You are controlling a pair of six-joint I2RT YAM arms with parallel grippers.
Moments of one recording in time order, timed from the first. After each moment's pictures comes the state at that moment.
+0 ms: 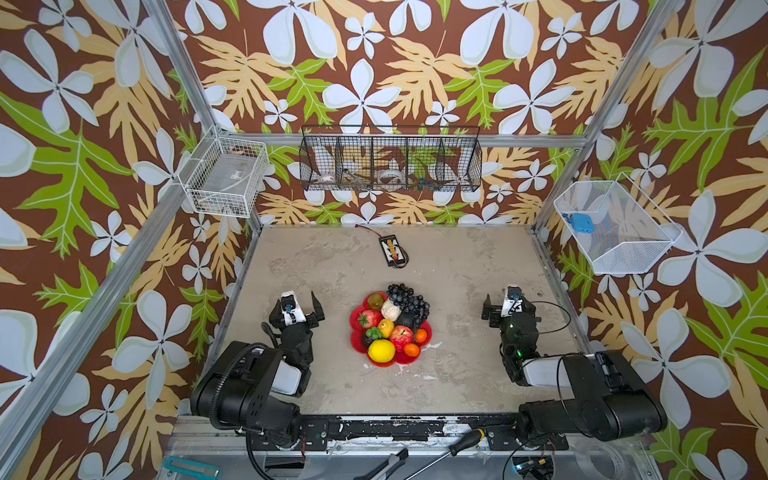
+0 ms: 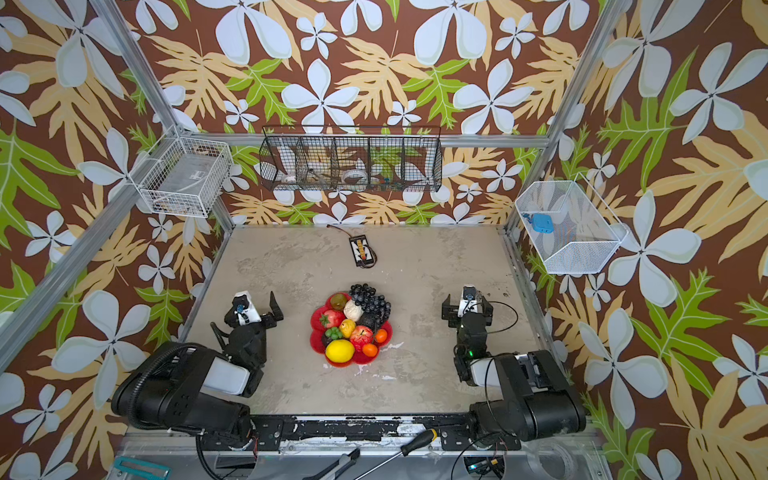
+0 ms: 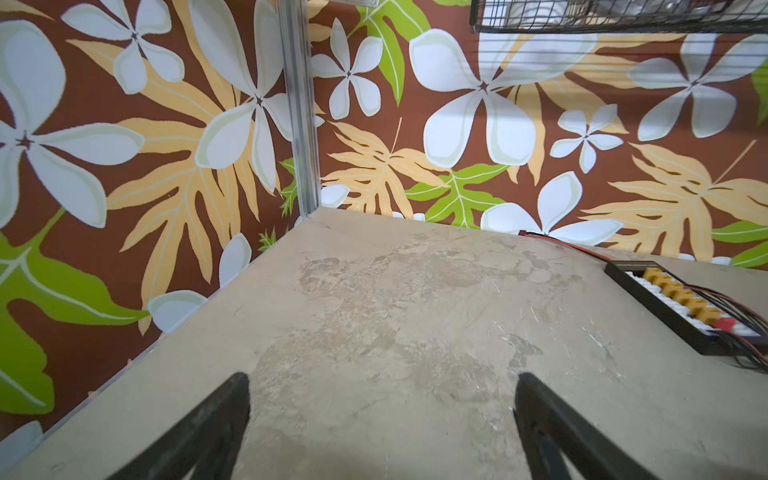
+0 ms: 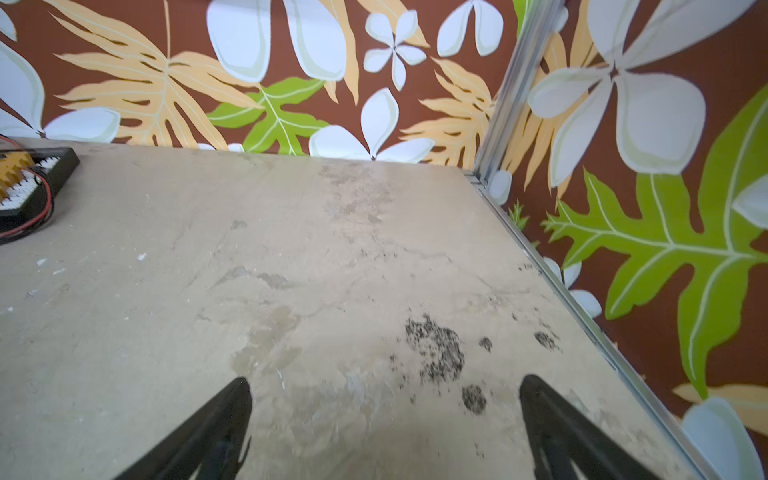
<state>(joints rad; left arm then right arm) -0.18 1.47 0.09 1.36 -0.48 -0.05 0.12 1.41 0.17 1.05 0.30 -0.07</state>
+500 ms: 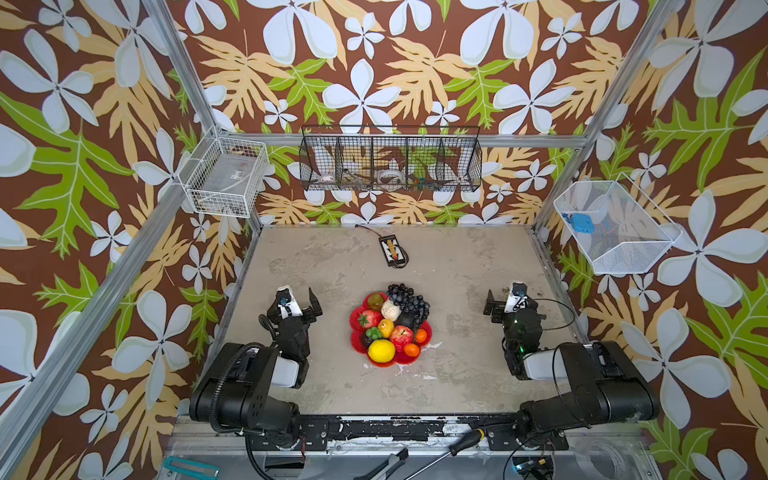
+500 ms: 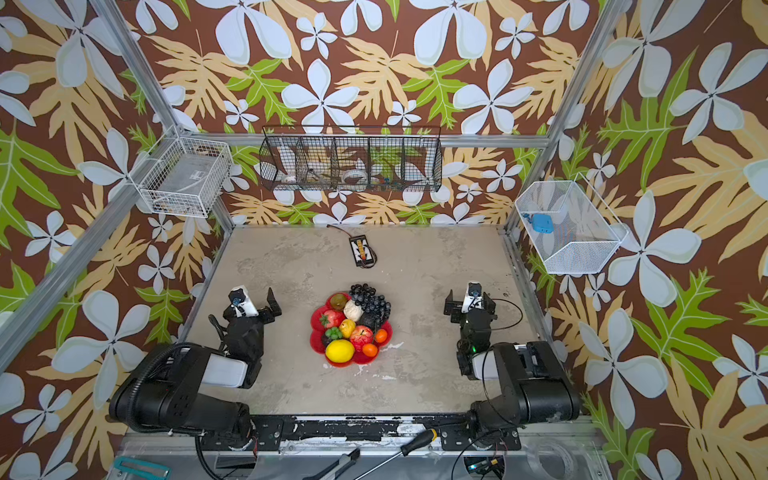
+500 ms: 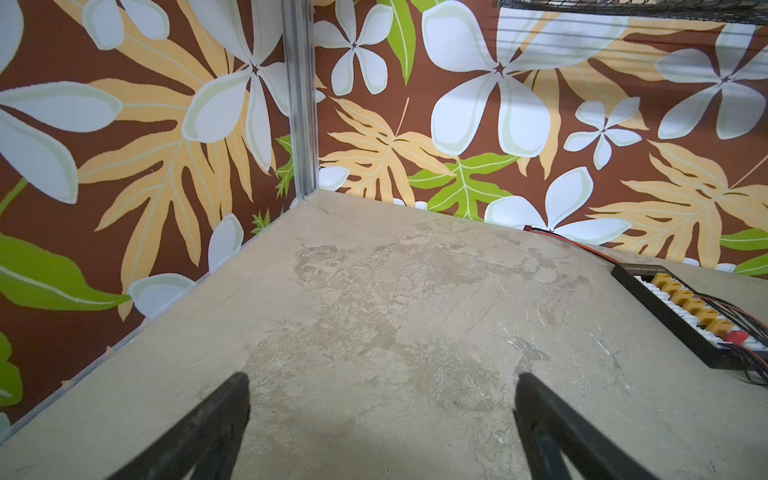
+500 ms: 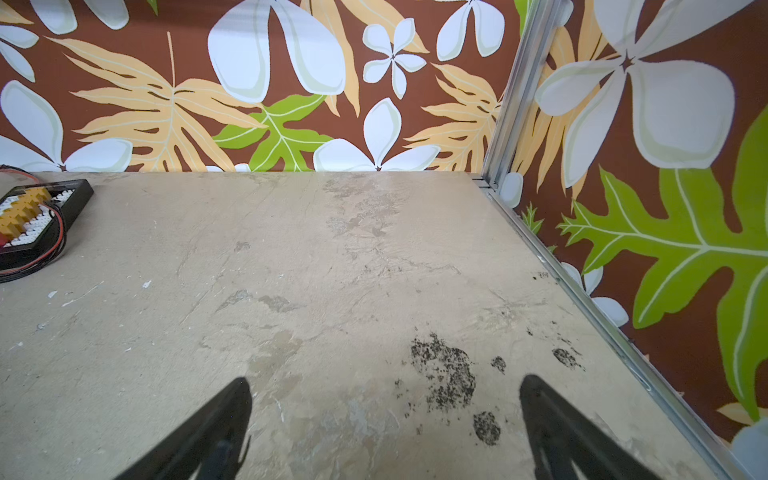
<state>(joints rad) -0.11 1.46 0.13 1.25 -0.41 -0.12 0.05 1.47 0.19 1.10 0.23 -0.03</state>
